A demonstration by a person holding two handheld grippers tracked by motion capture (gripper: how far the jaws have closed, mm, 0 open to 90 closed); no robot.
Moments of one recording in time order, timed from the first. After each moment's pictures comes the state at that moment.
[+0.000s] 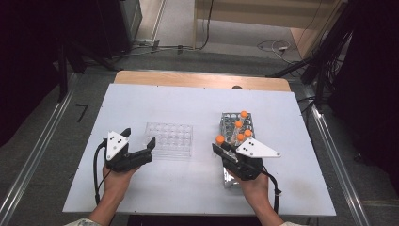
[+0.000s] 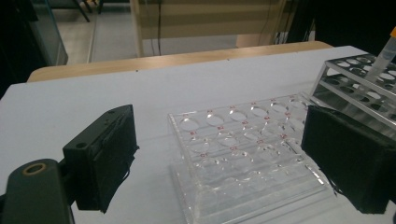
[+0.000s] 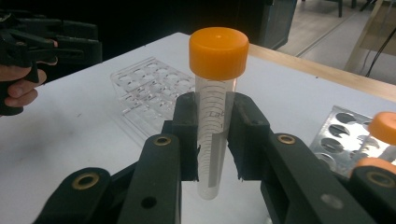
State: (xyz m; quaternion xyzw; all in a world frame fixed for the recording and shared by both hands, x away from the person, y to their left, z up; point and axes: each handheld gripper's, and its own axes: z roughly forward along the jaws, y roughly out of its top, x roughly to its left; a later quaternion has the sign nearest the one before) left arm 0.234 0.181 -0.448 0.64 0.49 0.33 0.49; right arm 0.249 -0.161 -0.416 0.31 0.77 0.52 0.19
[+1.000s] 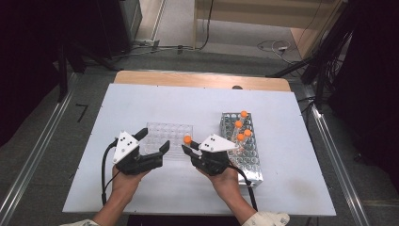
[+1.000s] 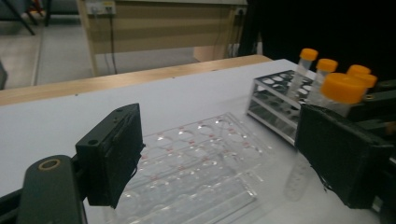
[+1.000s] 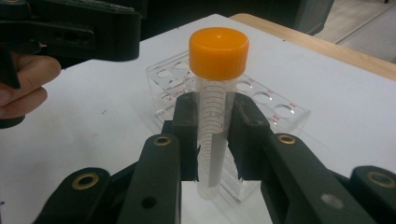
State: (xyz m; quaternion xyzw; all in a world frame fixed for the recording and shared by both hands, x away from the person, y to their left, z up) left arm 0.223 0.150 -0.428 0.66 0.43 0.28 0.55; right arm 0.261 -0.085 -0.429 0.27 0.81 0.49 0.16
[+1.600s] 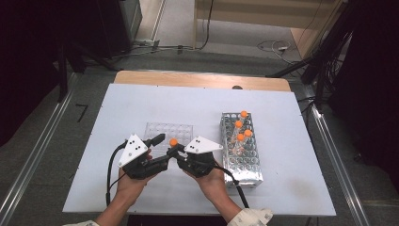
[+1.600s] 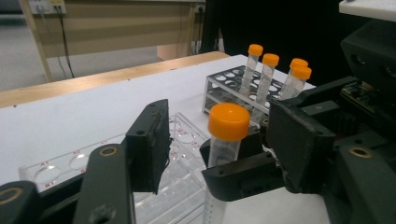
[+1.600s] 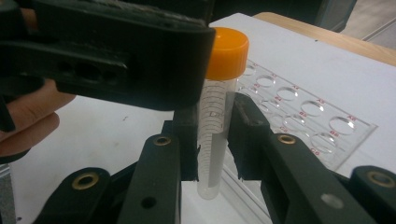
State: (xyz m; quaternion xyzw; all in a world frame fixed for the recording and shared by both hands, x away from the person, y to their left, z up) left arm 0.220 0.138 -0.427 0.69 0.38 0.24 0.57; right arm 0.260 -0.053 -0.441 0.26 0.81 0.50 0.14
